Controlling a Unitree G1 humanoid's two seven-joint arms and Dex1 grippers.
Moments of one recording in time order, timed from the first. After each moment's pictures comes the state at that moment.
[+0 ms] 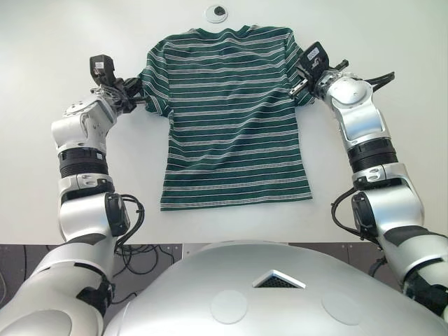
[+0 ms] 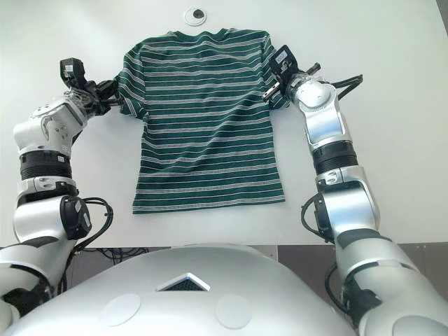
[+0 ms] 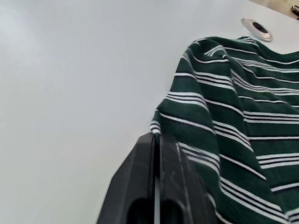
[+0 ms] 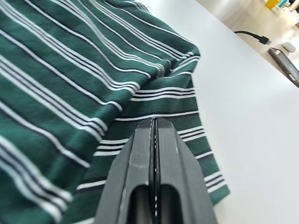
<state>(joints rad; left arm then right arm) -0.46 0.41 0.24 0.59 -0.30 0.59 -0.42 -0.54 -0.32 0.18 0.59 -0.16 0.21 0.39</state>
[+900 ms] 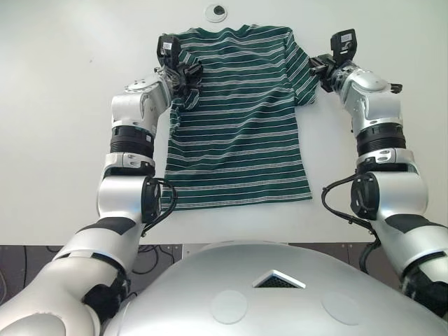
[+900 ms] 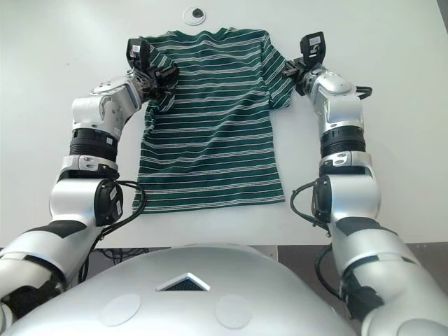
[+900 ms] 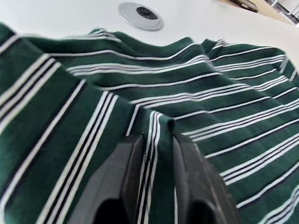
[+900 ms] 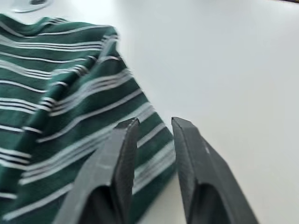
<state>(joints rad) -0.60 0.19 0.08 0.63 -0.25 0.52 -0.42 -0.66 -0.29 -0.09 0.86 0.07 0.33 0.36</state>
